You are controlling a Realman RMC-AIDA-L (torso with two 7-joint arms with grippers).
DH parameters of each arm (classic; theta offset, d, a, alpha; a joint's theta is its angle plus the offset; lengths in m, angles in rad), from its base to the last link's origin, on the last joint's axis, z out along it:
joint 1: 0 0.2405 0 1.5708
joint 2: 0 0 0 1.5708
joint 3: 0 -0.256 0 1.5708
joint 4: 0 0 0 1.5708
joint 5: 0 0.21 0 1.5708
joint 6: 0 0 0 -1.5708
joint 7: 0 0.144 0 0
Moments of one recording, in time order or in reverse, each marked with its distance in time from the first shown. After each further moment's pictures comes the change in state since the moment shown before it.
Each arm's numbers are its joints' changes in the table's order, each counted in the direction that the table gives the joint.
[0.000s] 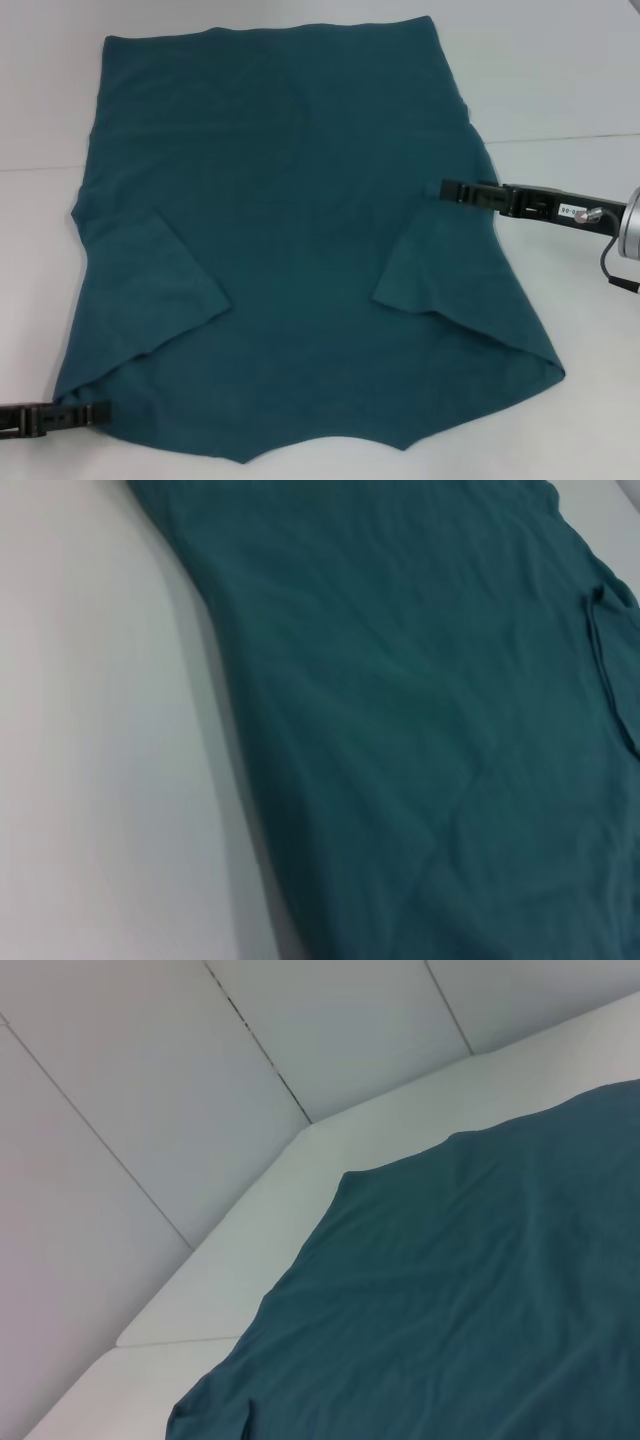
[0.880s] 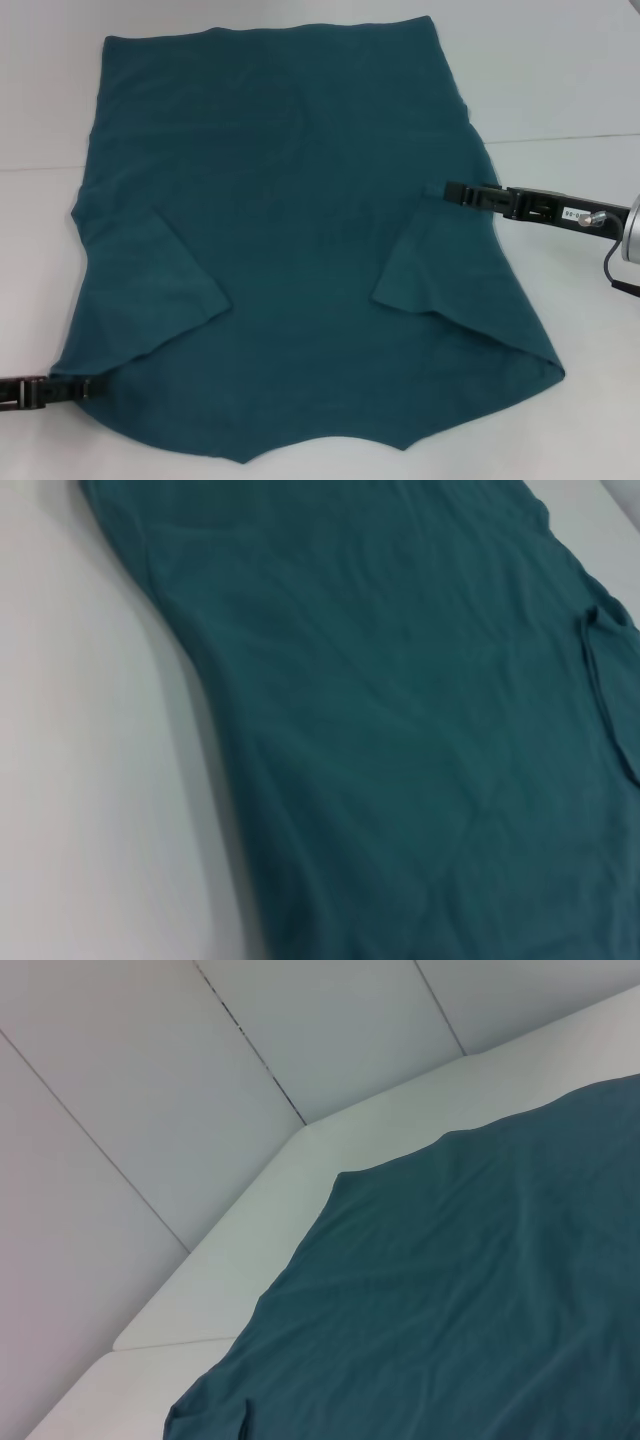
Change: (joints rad) left arm -0.038 -0.011 -0.003 0.007 0.000 0.018 -0.018; right arm -0.009 -0.001 -0.007 0.000 0.000 0.002 0.002
